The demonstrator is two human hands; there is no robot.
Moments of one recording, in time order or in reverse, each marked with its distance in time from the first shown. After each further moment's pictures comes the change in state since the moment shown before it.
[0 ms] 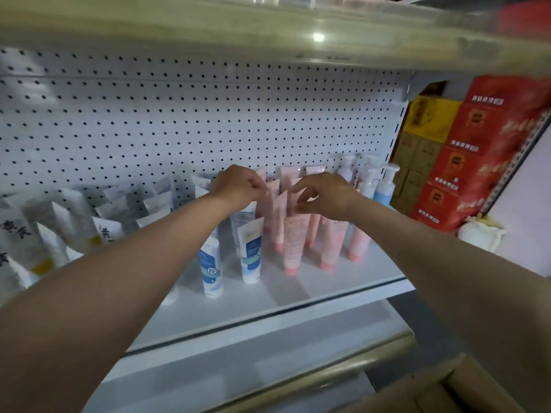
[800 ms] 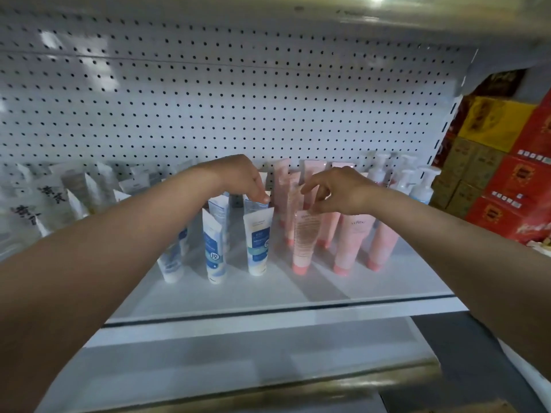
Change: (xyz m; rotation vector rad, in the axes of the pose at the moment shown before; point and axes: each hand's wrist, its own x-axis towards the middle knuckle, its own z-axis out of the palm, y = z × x) left_hand -0.004 0.005 -0.020 0.246 -0.289 -0.185; right_hand 0.027 0.021 -0.003 -0.207 -0.162 -0.253
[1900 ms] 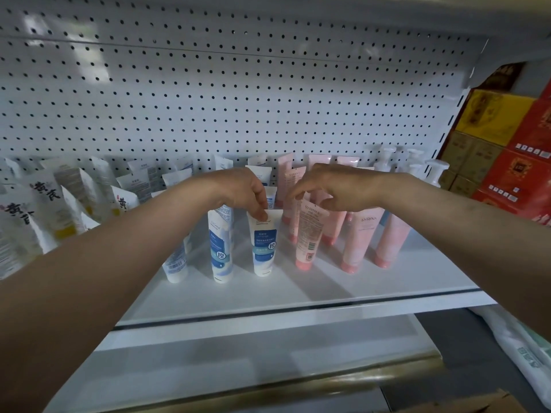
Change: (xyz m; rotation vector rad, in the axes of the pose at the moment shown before) left_hand -0.003 -0.022 0.016 0.045 -0.106 0.054; right_hand 0.007 -0.024 -0.005 -0.152 -0.195 -0.324
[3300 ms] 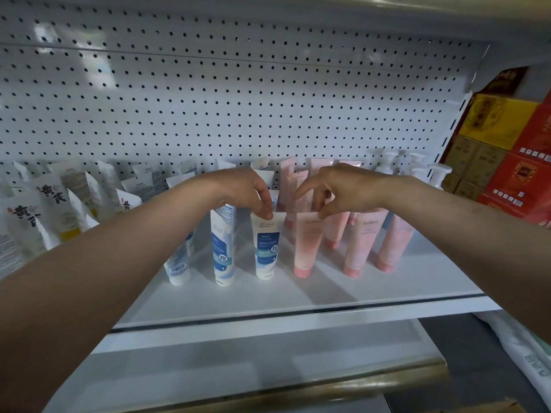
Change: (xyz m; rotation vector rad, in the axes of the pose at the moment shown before) left_hand -0.003 0.003 -0.005 -0.085 0.020 -0.018; right_hand 0.001 0.003 -0.003 0.112 -0.015 0.151
